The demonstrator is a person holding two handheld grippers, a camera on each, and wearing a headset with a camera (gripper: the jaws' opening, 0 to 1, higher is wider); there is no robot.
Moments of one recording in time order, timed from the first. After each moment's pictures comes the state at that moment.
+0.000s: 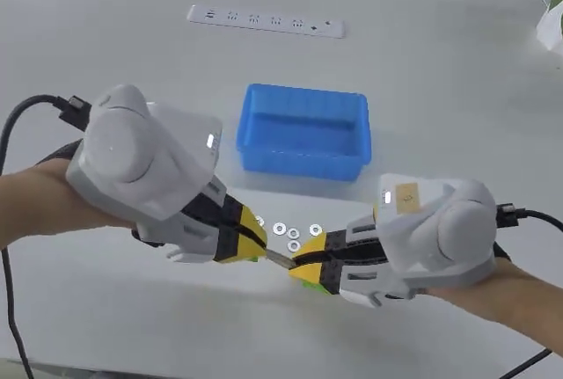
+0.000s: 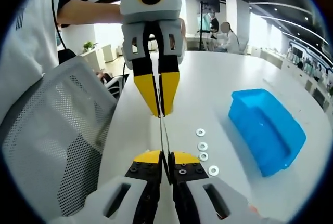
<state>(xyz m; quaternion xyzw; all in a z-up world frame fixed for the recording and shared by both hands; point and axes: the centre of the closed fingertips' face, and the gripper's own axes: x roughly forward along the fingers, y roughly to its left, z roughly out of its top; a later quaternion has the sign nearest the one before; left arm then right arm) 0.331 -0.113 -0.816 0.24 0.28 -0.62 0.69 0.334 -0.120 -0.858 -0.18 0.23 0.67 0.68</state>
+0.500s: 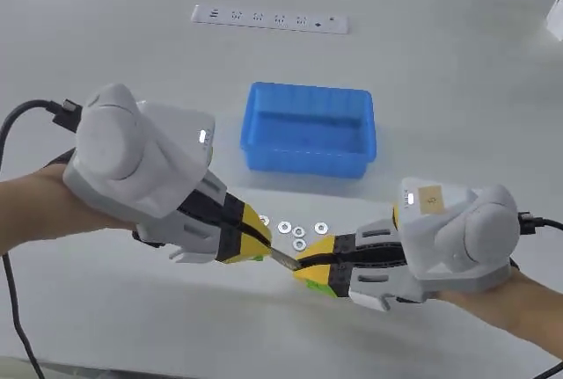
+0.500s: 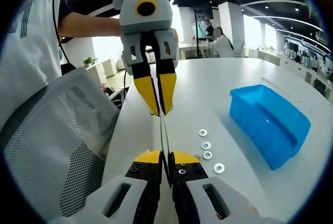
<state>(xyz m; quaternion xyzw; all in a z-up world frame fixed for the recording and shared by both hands) 0.332 -0.111 -0.822 0.22 0.29 -0.62 0.70 0.331 -0.120 -0.859 -0.14 0.23 0.68 0.68</state>
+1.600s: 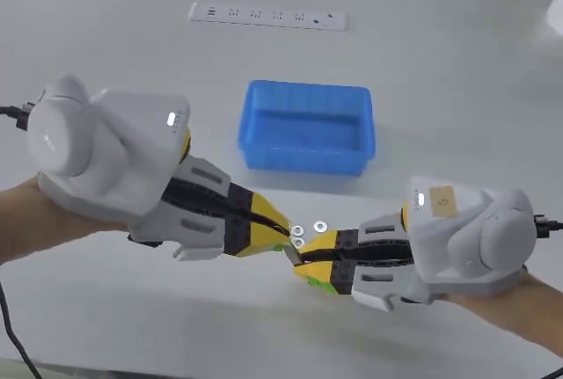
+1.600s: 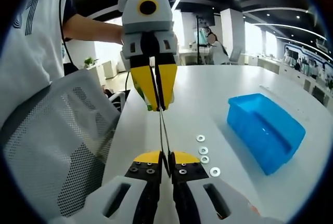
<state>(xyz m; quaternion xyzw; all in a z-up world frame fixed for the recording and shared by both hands) 0.332 -0.135 -0.788 0.15 0.21 -0.63 0.73 0.332 -0.123 -0.849 -0.14 0.20 0.68 0.69</state>
